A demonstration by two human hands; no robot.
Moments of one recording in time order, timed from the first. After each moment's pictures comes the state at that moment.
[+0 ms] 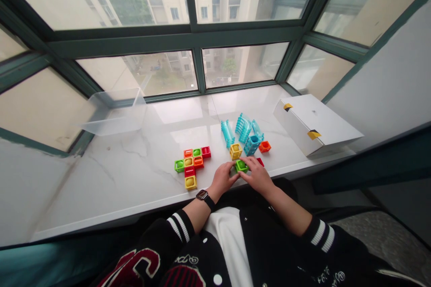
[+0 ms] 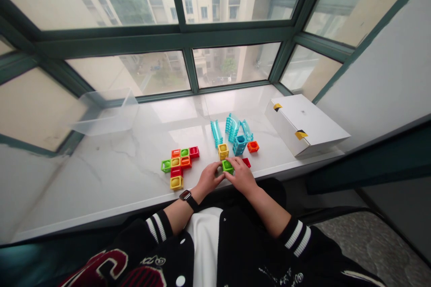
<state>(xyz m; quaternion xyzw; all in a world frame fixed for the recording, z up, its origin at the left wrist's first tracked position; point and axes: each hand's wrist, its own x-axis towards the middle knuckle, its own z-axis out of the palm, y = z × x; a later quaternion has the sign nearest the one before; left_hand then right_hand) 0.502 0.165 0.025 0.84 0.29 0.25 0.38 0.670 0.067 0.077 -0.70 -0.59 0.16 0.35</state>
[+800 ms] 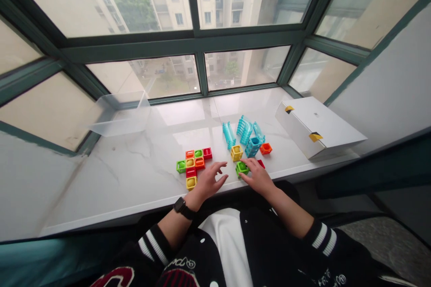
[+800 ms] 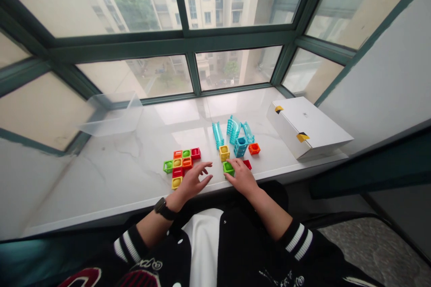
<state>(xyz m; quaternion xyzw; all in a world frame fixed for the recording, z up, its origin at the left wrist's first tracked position) 0.436 0.178 0.080 0.85 0.25 0.27 0.37 0.673 0.068 0.077 -0.70 -0.61 0.16 0.34</state>
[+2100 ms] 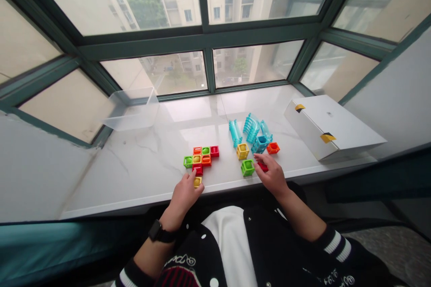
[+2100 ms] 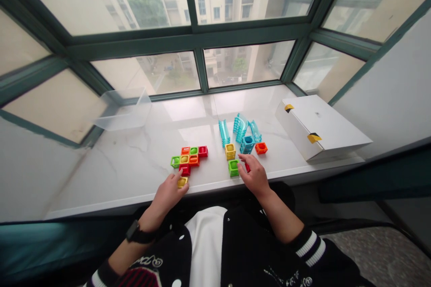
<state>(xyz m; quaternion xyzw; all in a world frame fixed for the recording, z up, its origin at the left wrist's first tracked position) 0.348 0.161 0.102 0.80 0.58 0.02 0.18 0.682 0.059 0.104 -0.66 -0.58 0.09 0.46</state>
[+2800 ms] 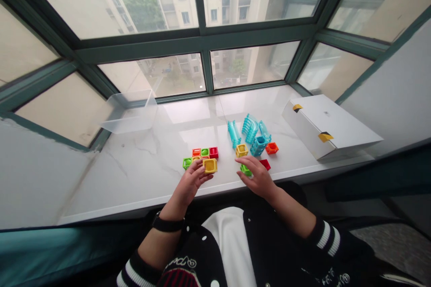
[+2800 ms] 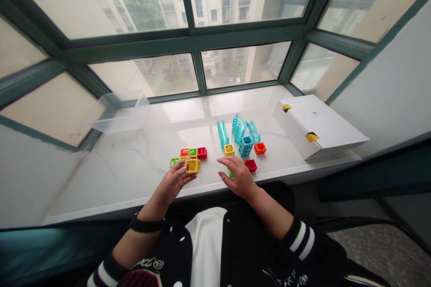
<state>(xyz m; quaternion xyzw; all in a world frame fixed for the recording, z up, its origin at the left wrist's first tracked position) 0.380 0.179 0.130 0.40 0.38 0.33 0.76 0.643 0.072 0.128 -0.56 -0.69 0.10 0.45</state>
